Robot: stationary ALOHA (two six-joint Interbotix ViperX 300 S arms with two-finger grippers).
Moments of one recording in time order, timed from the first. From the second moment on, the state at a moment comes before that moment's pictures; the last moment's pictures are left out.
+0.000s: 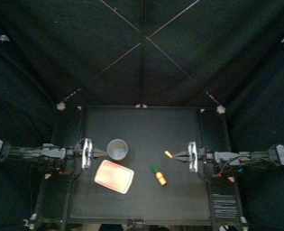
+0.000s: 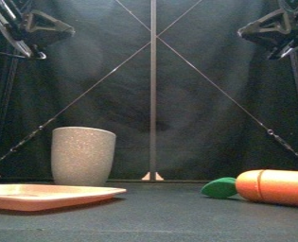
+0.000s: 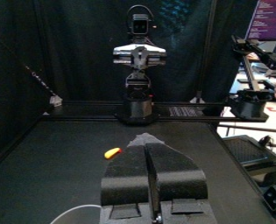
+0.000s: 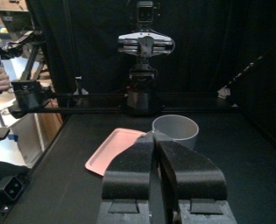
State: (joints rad) left arm 0.00 -0.97 1.19 0.00 -0.29 0.00; right arm 0.00 -0.97 1.17 0.00 -0.30 0.00
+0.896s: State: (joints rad) left arm 0.04 -0.96 1.19 -0.01 -0.27 0.00; right arm -0.22 -0.62 1.12 0.31 0.11 0.07
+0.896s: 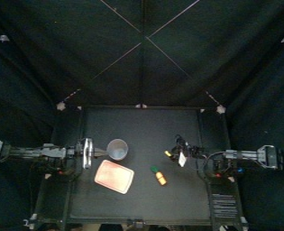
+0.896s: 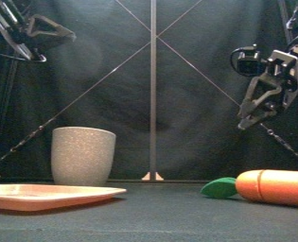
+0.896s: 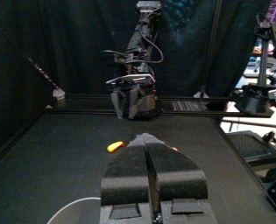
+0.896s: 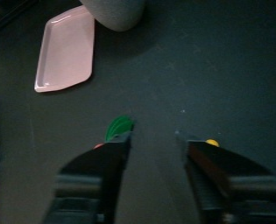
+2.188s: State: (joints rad) left arm 0.03 -0.96 1.20 -0.01 -0.27 0.00; right arm -0.33 -0.18 1.05 0.28 0.13 0.07
